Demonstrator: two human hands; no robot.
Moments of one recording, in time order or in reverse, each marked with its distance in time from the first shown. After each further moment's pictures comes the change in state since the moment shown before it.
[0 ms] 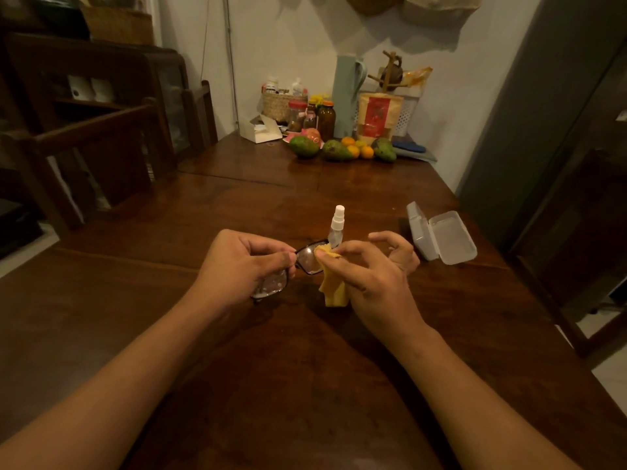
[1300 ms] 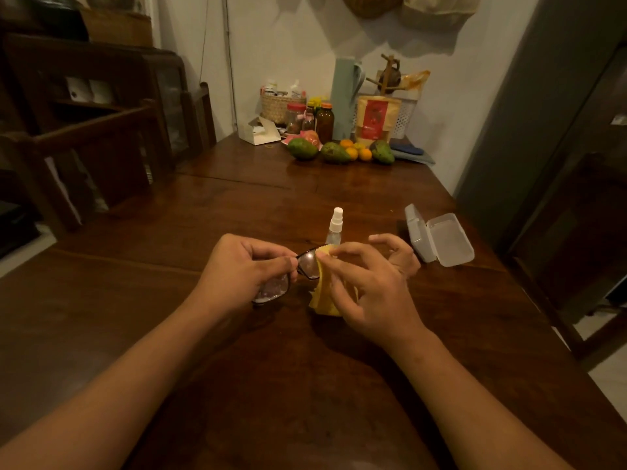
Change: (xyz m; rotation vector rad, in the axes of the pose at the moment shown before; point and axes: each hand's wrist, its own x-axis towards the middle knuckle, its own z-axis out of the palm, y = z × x) left_hand -0.003 0.001 0.003 -0.007 -0.025 -0.022; right_hand -0.002 0.001 0.002 0.087 -0.040 0.118
